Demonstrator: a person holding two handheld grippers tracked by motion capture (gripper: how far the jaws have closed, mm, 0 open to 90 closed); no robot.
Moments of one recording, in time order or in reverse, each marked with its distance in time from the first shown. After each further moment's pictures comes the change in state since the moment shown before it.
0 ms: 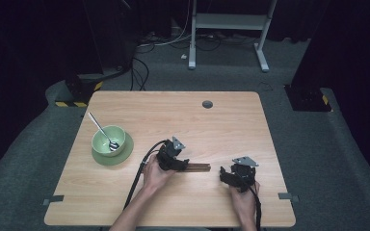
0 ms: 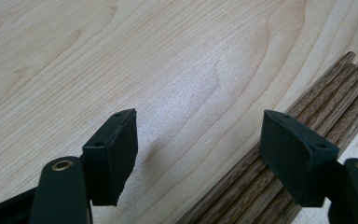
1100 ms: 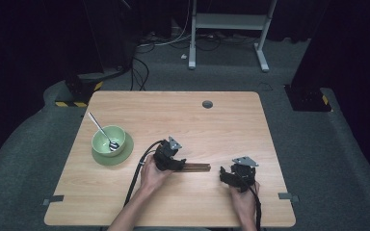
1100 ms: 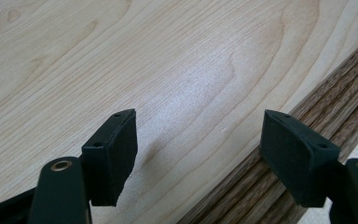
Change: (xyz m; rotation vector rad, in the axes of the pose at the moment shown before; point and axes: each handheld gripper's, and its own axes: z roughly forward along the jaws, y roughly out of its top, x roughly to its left) left arm 0.007 -0.007 -0.004 -0.004 0.011 -0.015; right arm 0.000 0.000 0.000 0.000 0.000 0.000
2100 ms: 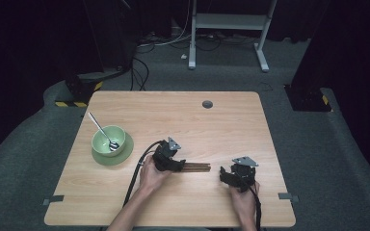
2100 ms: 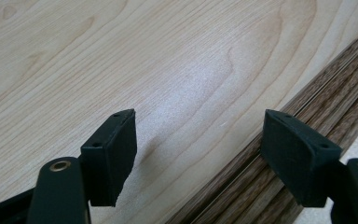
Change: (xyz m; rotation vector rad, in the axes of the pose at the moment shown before) left arm 0.002 -0.002 0.000 0.002 -0.009 0.006; right arm 0.000 0.000 0.000 0.000 0.000 0.000
